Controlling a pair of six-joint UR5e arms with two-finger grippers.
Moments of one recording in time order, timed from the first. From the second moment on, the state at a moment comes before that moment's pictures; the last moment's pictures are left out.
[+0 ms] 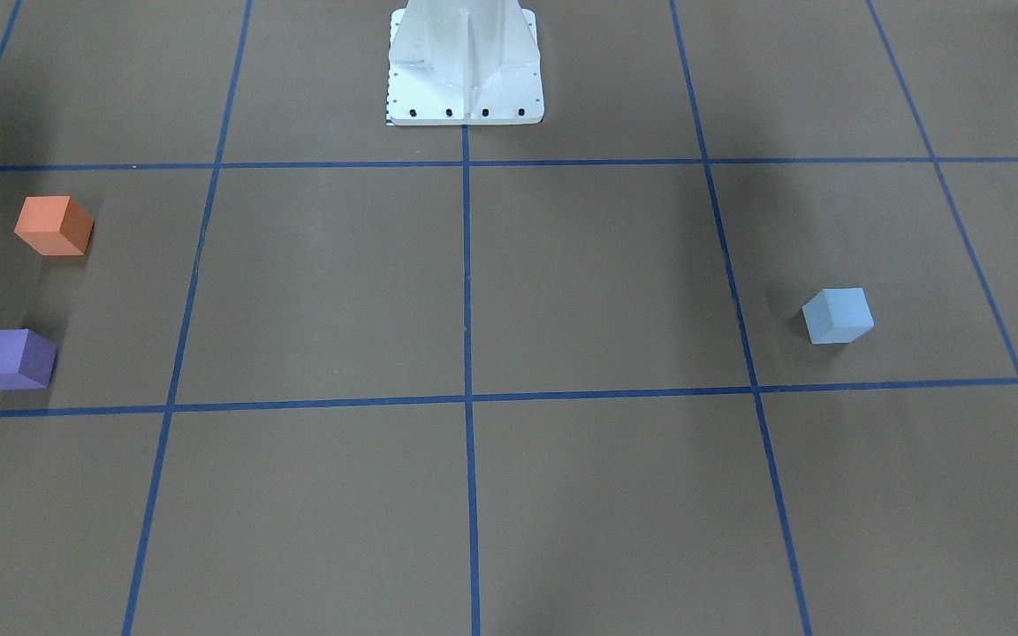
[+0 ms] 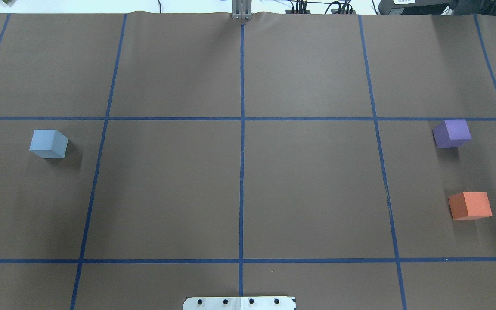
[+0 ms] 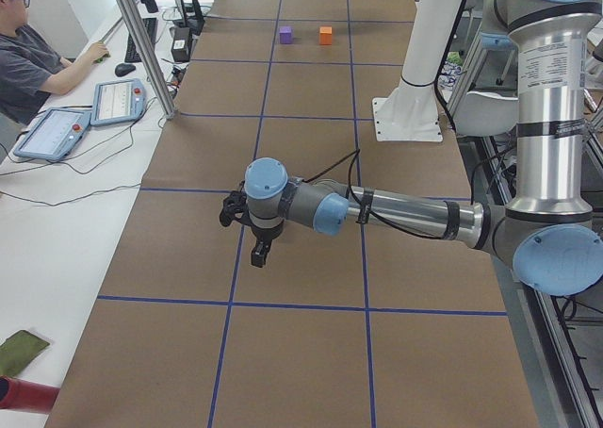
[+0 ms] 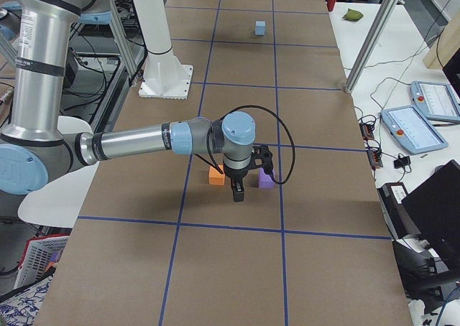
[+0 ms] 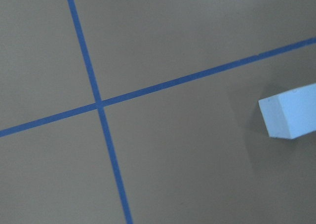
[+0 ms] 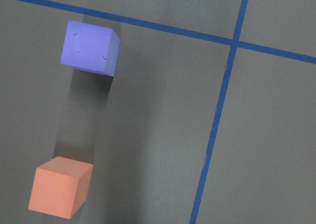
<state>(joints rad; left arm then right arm) -1.36 -1.49 -1.78 -1.83 -2.37 -0.17 1.49 -1.77 1.96 -1.69 2.36 -0.10</state>
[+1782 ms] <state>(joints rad) -0.92 -1.70 -1.55 -2.04 -2.15 -0.68 1.48 -1.77 1.96 -1.69 2.36 -0.10</state>
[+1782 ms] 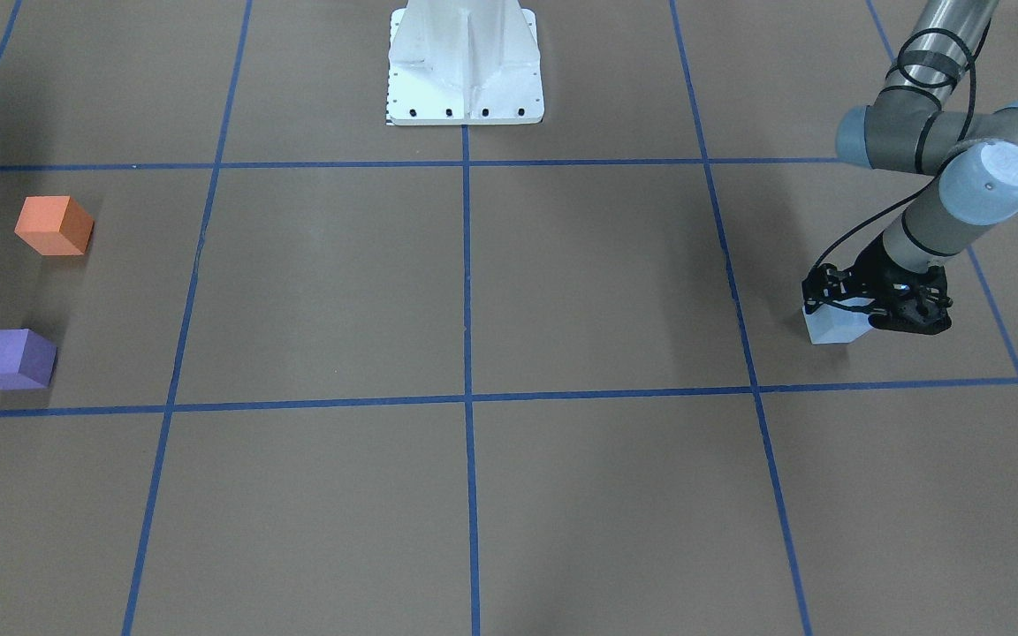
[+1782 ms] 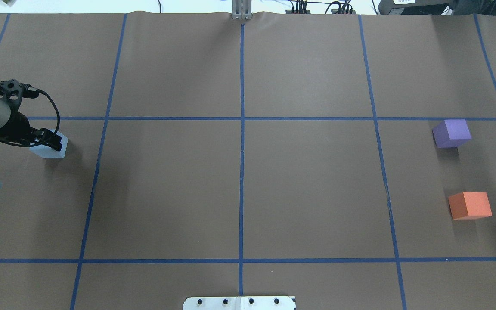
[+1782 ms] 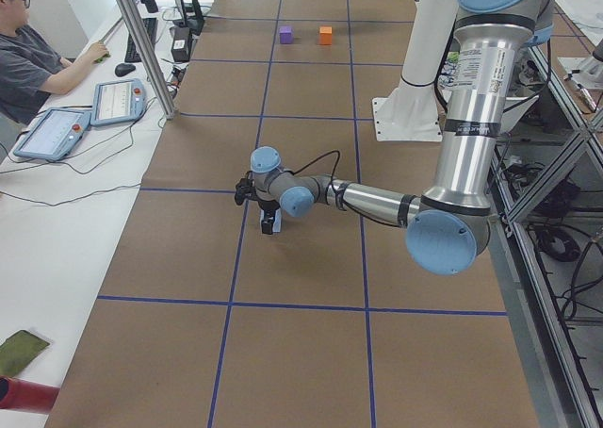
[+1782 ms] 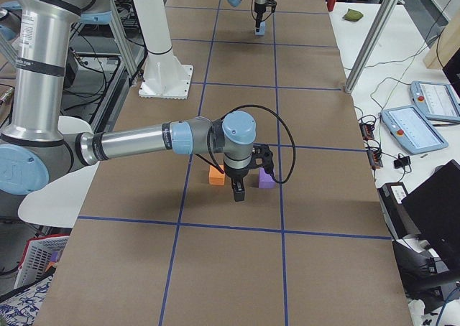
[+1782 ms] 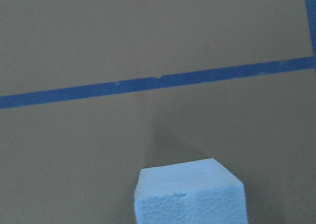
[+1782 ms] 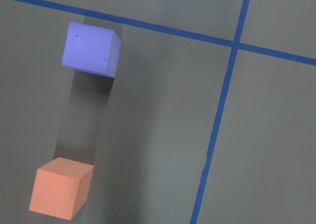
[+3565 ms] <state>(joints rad) -0.49 -2.42 -1.46 -1.62 -1.87 -1.23 1.48 -1.77 1.96 -1.69 2.36 -0.10</state>
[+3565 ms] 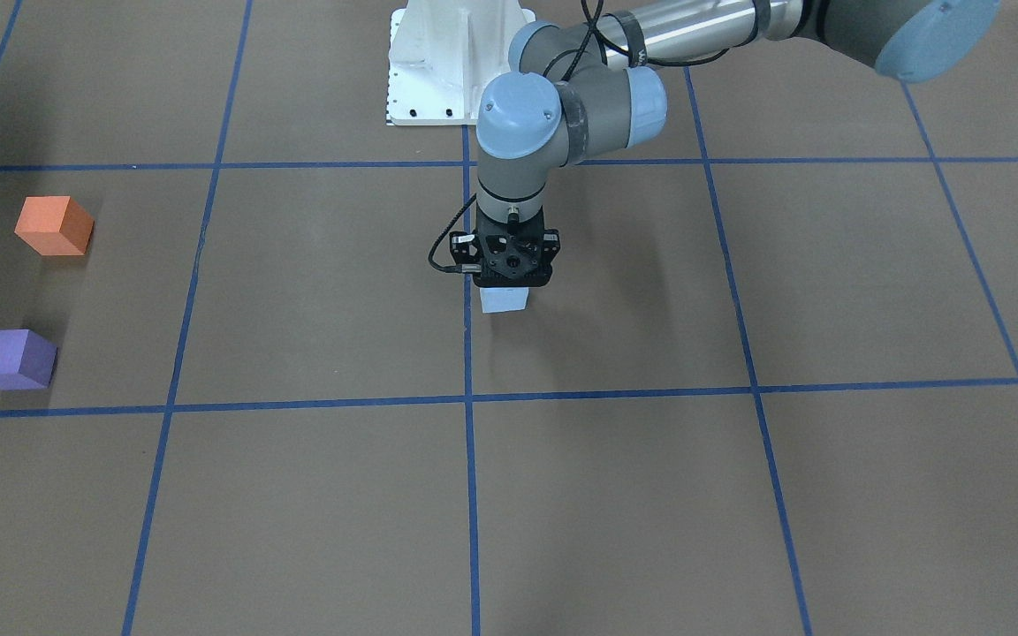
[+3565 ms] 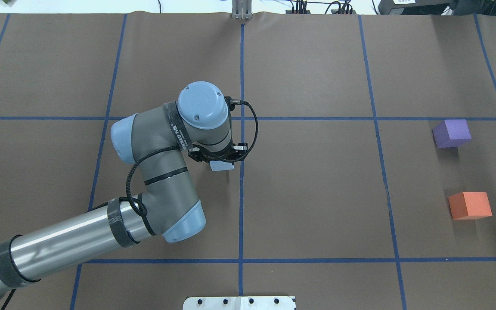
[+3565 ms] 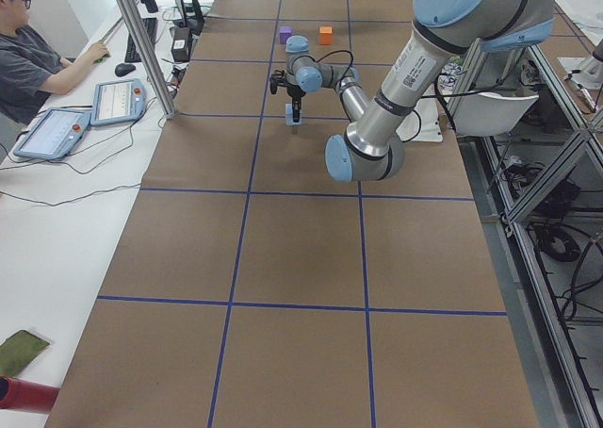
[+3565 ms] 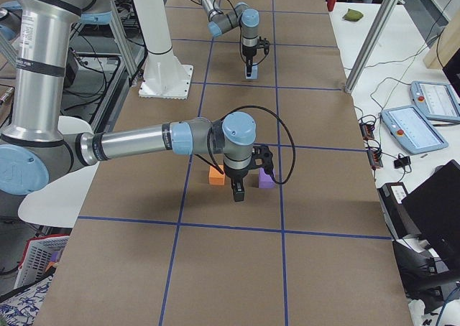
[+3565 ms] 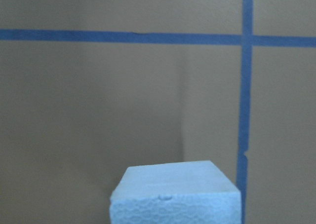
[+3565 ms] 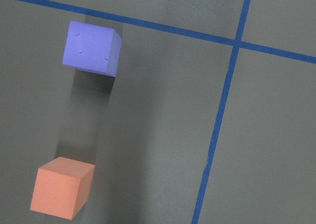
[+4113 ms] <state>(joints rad) -0.46 -2.48 -1.37 -1.63 -1.83 -1.24 1.48 -1.77 1.96 -1.69 2.36 -0.10</state>
